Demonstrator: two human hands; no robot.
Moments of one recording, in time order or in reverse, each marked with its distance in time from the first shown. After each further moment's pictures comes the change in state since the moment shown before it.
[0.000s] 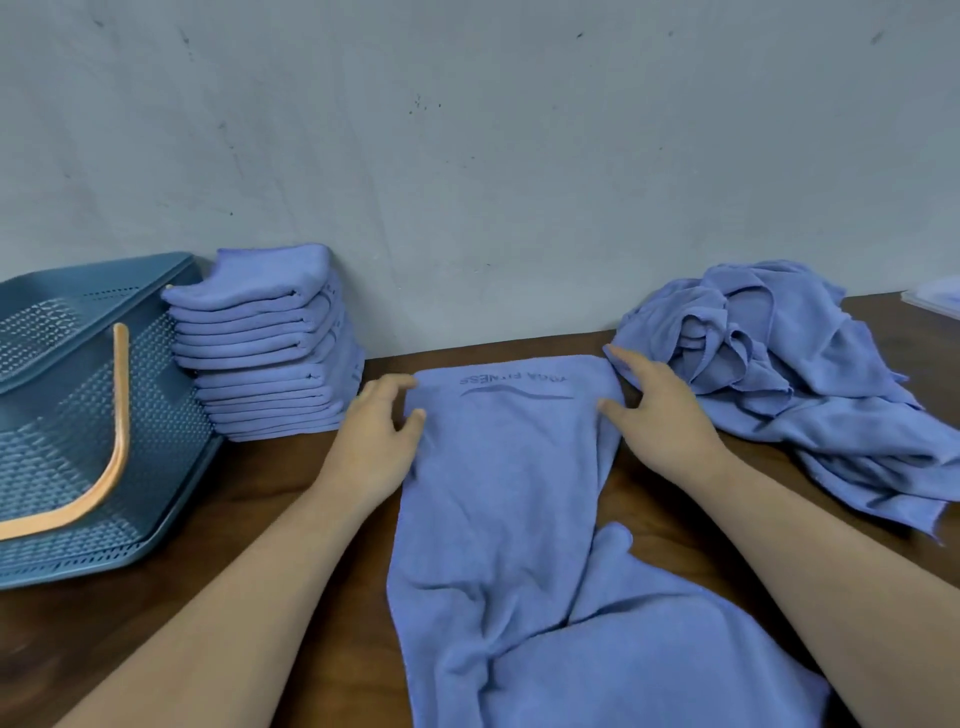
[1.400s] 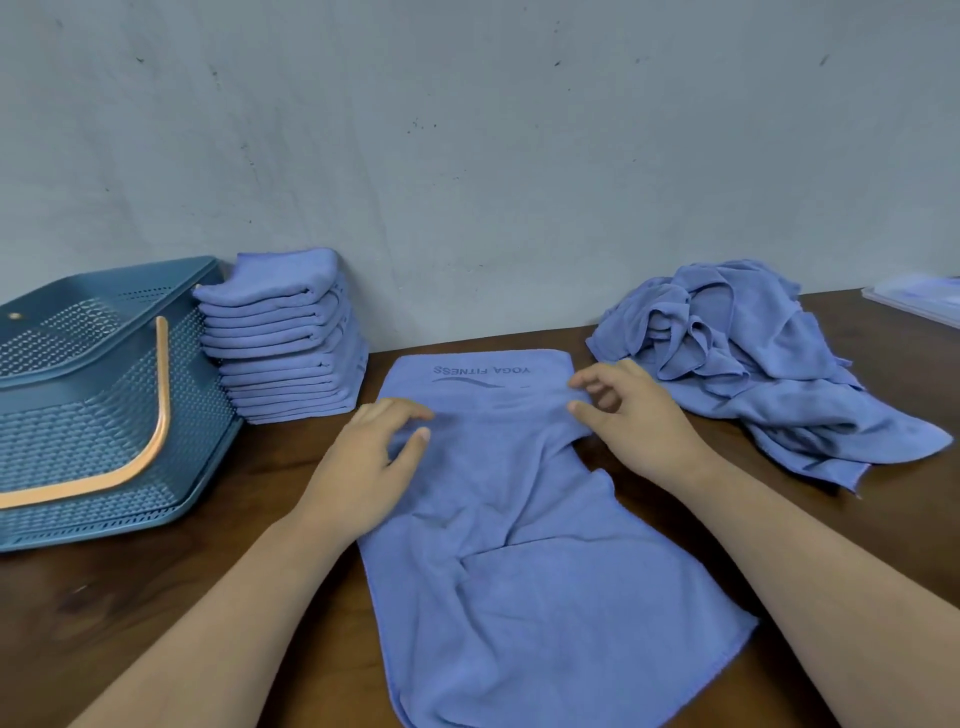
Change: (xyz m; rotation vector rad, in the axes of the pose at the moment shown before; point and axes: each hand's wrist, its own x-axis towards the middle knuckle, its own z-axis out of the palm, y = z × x) left_hand -0.071 0.024 -0.034 0.058 -0.082 0.239; right_hand -0.057 -0.035 -0.022 0.151 -0.026 -0.160
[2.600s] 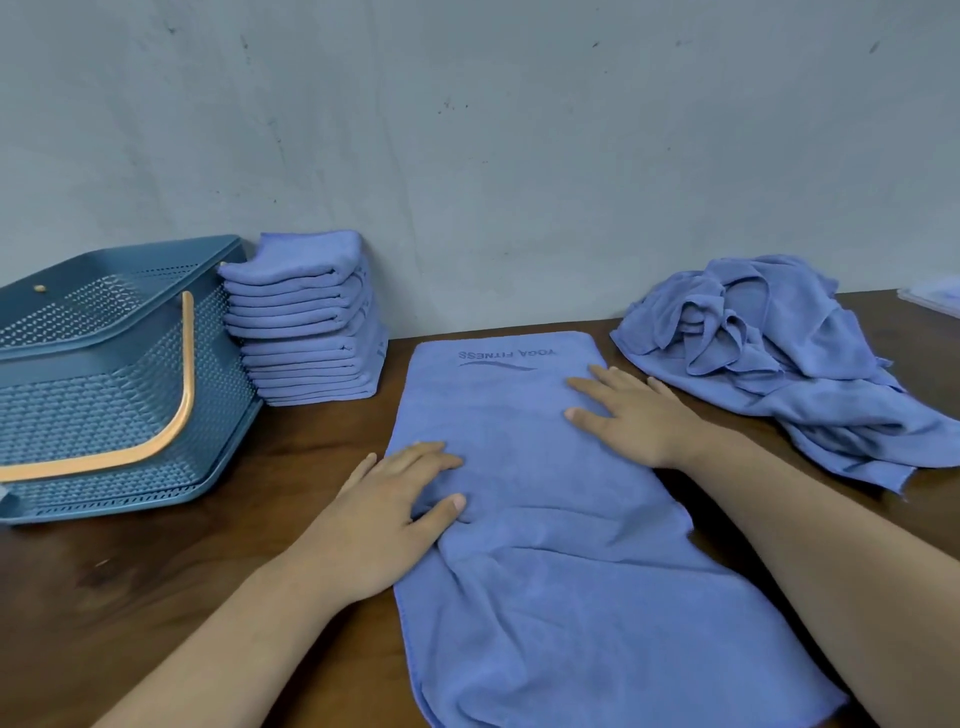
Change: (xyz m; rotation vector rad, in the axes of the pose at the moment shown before) left_hand -0.055 0.015 -0.011 0.128 -0.365 -0.129; right_hand 0.036 0.025 0.022 -0.528 -0.419 0.058
